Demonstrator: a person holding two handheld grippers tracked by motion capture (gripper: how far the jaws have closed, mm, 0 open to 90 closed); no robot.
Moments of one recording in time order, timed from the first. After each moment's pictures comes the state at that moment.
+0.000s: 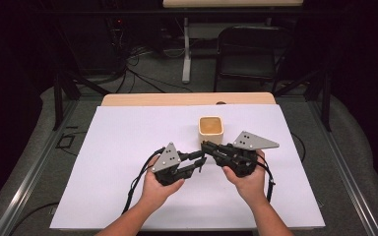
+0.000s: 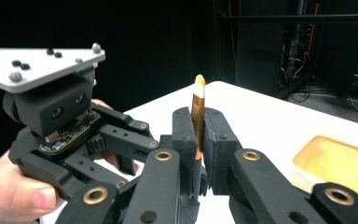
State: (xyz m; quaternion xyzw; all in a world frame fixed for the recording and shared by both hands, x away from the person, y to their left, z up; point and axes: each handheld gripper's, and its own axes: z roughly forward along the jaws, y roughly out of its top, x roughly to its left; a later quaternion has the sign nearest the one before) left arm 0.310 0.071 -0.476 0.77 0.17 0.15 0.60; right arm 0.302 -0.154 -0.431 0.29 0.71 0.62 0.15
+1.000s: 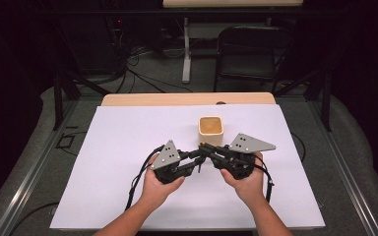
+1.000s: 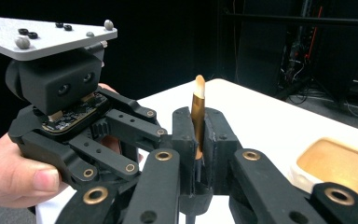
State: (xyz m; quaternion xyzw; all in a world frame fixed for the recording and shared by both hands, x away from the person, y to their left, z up) left arm 0.312 0.072 -0.469 0.76 0.18 0.14 0.60; right arm 0.298 -0.148 -0.430 0.27 0.72 0.61 0.17
